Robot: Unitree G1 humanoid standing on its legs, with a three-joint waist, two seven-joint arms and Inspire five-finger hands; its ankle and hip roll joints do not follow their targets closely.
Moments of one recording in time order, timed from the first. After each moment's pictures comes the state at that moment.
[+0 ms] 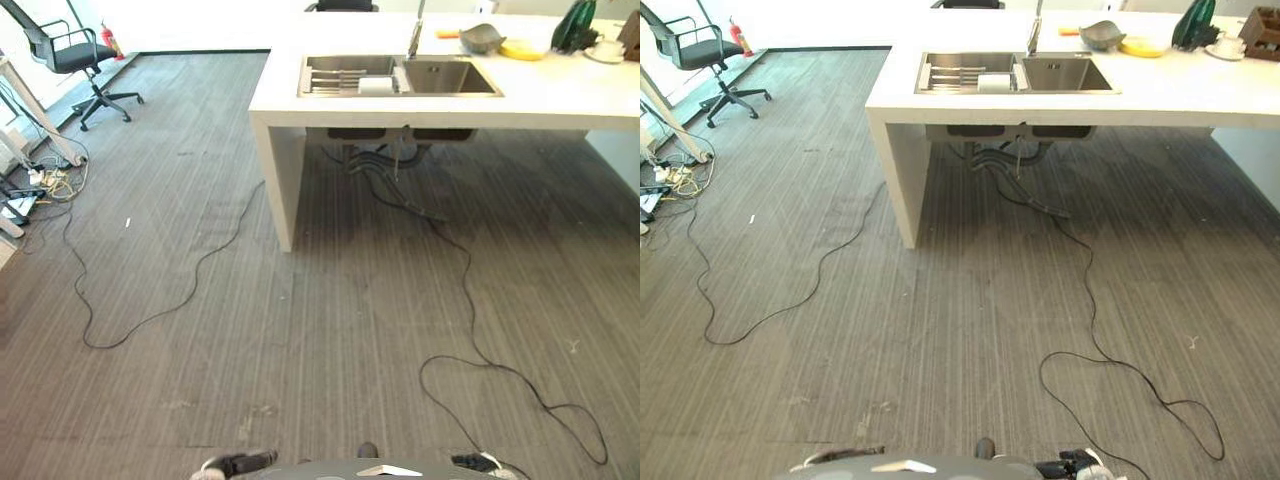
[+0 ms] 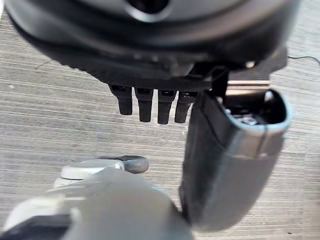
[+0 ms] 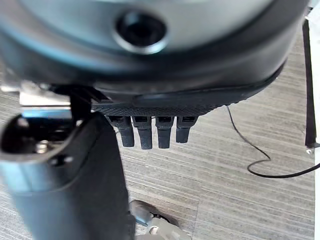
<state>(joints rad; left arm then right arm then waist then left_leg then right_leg) -0.02 0.19 -0.06 1.32 -0.15 0.04 0.02 0.01 -0.26 0.18 1.31 -0.06 0.01 -0.05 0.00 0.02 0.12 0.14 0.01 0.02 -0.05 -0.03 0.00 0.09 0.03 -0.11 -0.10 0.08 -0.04</state>
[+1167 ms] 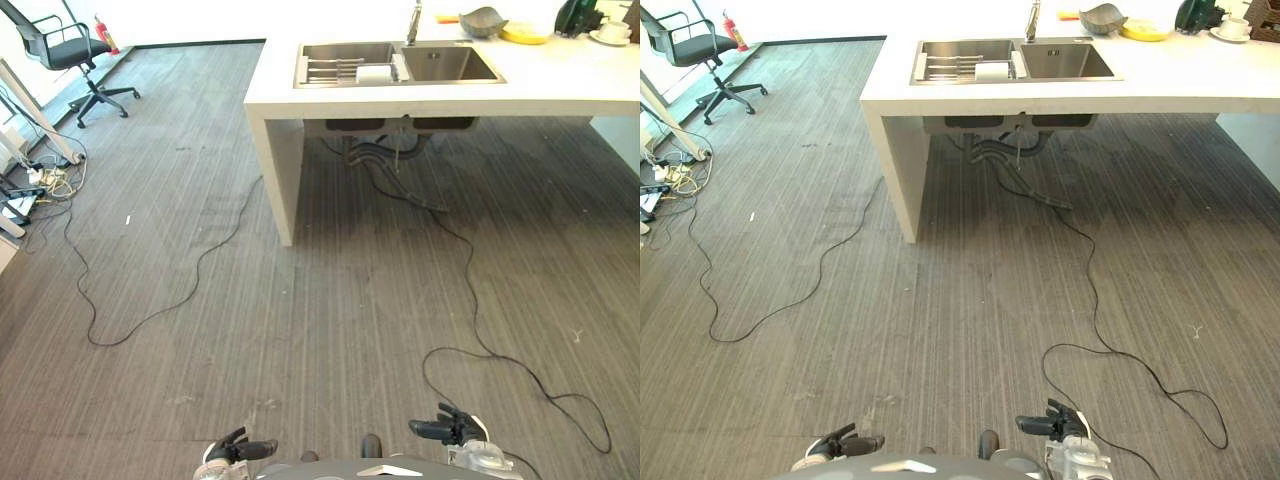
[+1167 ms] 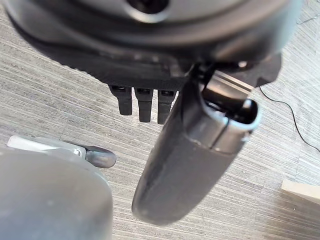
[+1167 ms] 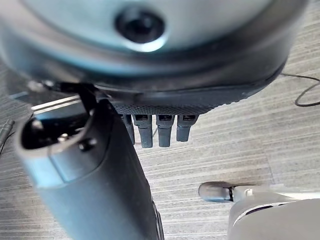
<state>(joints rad) 0.03 0.15 -0.02 1.22 -0.39 -0.04 0.10 -0.01 -0.19 0.07 1.20 0.30 -0.10 -0.11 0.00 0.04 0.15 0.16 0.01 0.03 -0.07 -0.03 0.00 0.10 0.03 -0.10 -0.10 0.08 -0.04</state>
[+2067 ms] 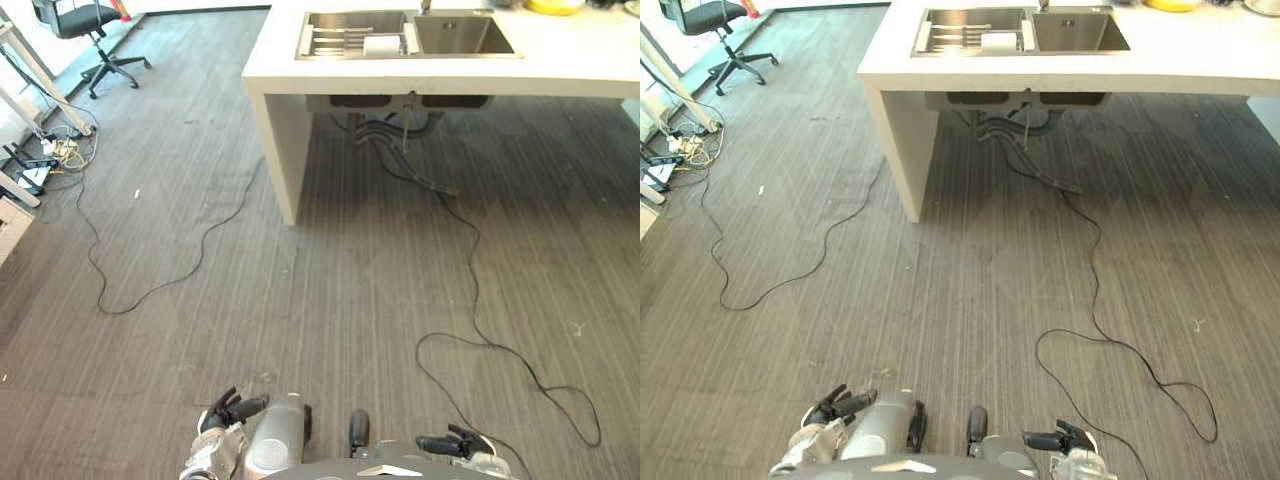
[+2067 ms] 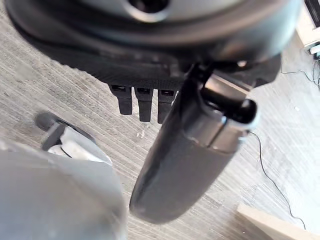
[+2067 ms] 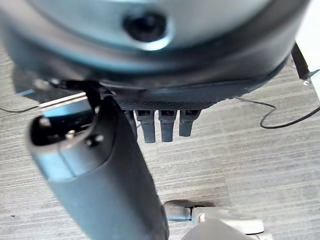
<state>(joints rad) -0.05 0.15 0.05 1.21 -0.54 -0.12 0.11 -0.07 -0.20 0.06 1.35 0.34 -0.09 -0.10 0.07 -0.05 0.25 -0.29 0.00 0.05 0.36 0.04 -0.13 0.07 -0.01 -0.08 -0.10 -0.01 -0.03</state>
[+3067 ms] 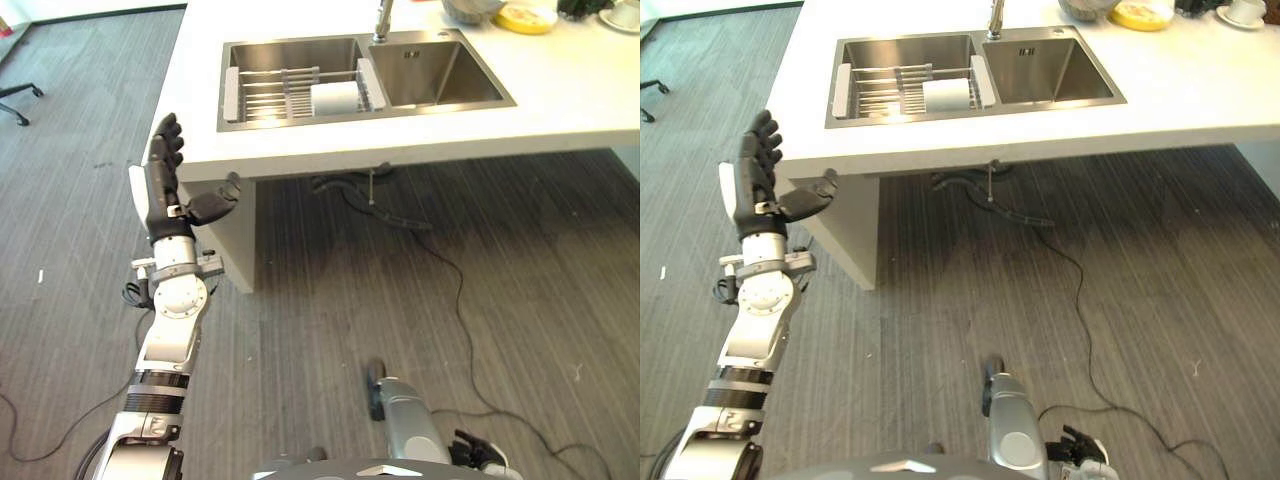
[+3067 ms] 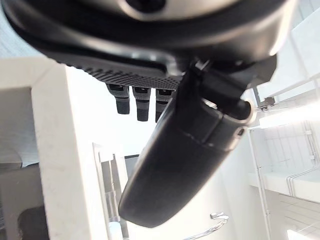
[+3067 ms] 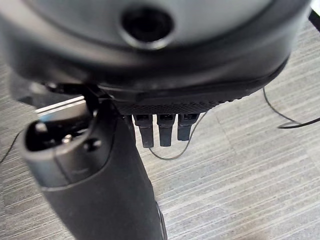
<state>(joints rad) -0.18 0.39 -0.01 0.06 -0.09 -0.18 0.42 0.11 -0.19 0.02 1.24 0.32 -0.09 -0.08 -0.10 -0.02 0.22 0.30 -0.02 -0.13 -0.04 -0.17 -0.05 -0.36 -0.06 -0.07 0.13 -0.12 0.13</state>
